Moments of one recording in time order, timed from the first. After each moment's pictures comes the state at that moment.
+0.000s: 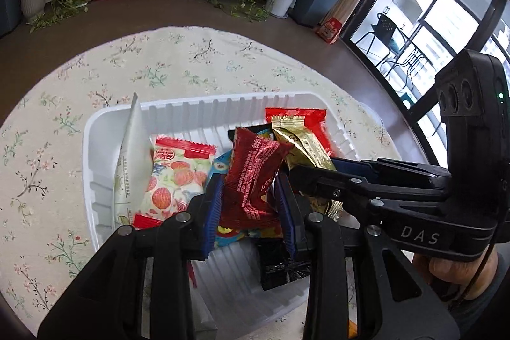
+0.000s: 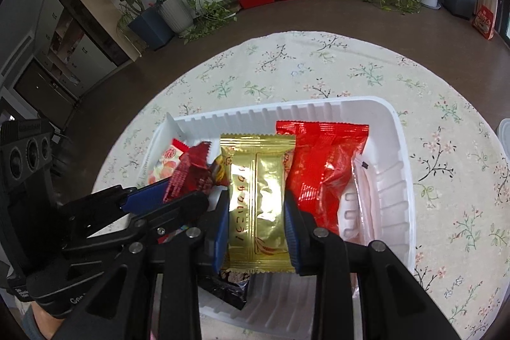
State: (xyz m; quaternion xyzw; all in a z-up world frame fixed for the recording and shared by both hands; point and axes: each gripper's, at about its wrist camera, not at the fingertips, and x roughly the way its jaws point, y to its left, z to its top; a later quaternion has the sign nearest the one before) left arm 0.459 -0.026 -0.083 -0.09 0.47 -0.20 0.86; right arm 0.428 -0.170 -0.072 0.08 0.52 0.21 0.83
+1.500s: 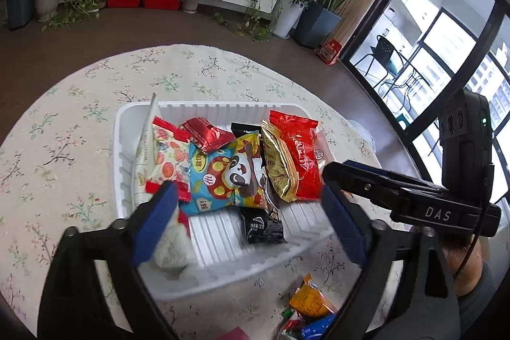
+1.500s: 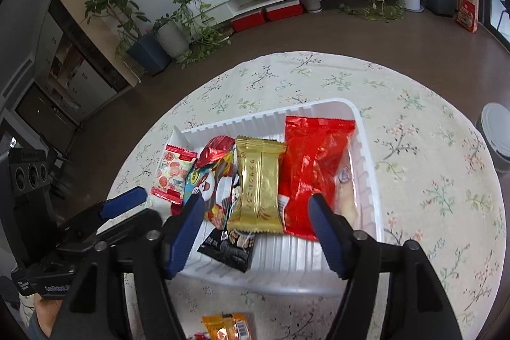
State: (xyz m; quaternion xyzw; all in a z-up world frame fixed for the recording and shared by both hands) left arm 0.394 0.001 -0.043 -0.12 0.42 -0.18 0.88; right arm 0.384 -0.208 -0.044 0.13 0.48 0.19 0.85
